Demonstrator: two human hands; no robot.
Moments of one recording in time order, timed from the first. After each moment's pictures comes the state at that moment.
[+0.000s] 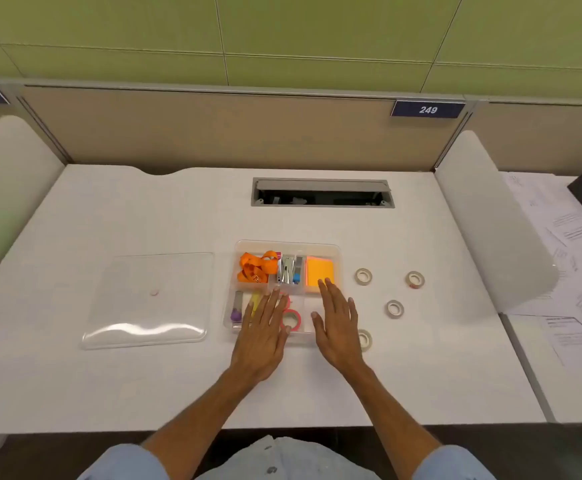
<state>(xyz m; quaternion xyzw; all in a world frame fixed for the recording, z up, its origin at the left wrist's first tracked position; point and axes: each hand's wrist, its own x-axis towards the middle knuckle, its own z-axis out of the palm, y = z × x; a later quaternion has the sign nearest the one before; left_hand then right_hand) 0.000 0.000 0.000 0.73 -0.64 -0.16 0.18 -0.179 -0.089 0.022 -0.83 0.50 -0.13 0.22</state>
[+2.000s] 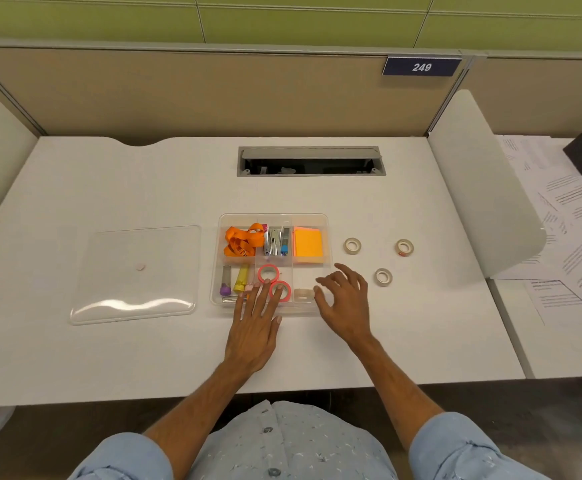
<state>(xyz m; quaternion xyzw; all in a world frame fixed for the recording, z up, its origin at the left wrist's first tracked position) -0.024 0.026 -0.017 0.76 -0.63 -0.17 0.08 -0.217 -0.096 0.026 -0.82 0.53 -0.13 0.15</state>
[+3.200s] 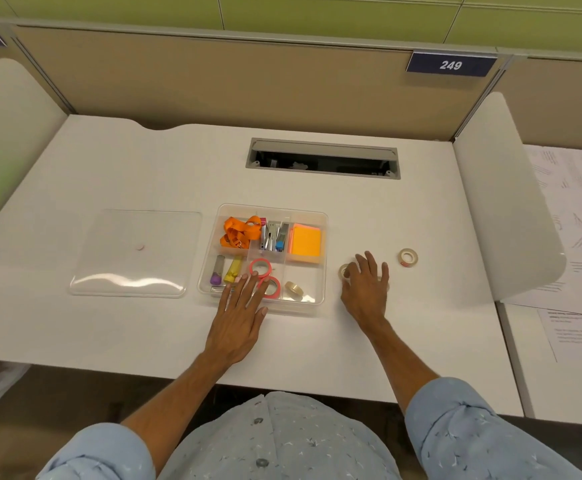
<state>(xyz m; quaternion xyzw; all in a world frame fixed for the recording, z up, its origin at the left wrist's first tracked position) -0.038 0.021 -0.018 0.79 -0.59 -0.15 0.10 -0.266 -0.177 0.014 -0.83 0.54 0.05 0.10</state>
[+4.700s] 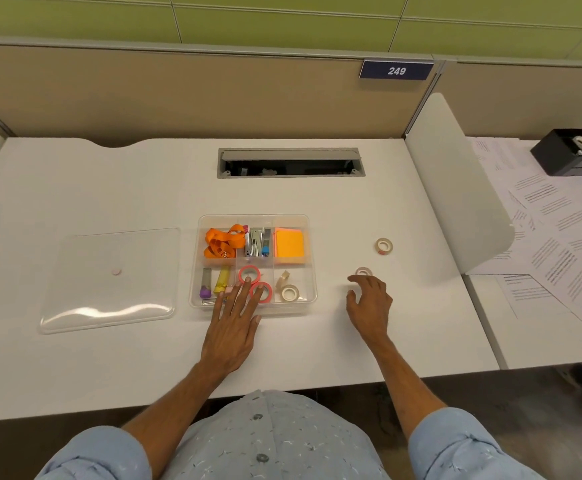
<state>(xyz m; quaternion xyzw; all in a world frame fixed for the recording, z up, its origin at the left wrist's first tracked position) -0.015 0.025 -0.022 0.74 -0.65 -0.14 0.07 -0.290 -0.116 0.027 -0.69 0.67 -0.14 0.24</state>
